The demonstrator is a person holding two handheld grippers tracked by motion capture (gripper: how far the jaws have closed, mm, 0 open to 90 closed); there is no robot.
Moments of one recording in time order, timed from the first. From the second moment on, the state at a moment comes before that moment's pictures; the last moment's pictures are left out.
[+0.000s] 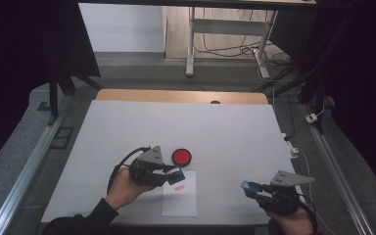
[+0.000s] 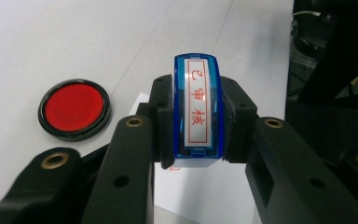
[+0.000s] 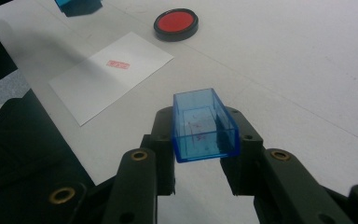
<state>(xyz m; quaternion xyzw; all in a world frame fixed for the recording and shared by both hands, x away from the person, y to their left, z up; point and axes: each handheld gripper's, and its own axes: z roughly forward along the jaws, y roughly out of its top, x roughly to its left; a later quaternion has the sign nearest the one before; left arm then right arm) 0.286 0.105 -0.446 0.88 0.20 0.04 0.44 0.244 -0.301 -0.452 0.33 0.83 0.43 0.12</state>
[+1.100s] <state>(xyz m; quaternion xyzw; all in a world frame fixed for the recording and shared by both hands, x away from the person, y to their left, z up) 0.284 0.120 -0.433 0.85 0.18 0.02 0.49 0.244 -0.301 -0.450 0.33 0.83 0.44 0.11</state>
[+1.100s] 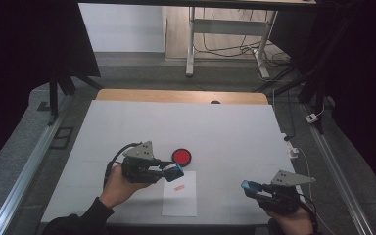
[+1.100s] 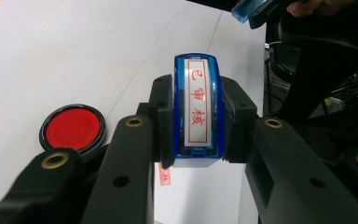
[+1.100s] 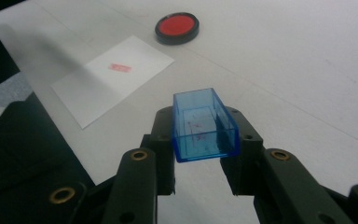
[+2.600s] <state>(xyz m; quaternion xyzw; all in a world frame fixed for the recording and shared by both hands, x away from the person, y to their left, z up) 0.284 0.123 -0.429 0.86 0.15 0.02 0.49 0.270 -0.215 -0.448 0.20 0.86 0.46 0.04</state>
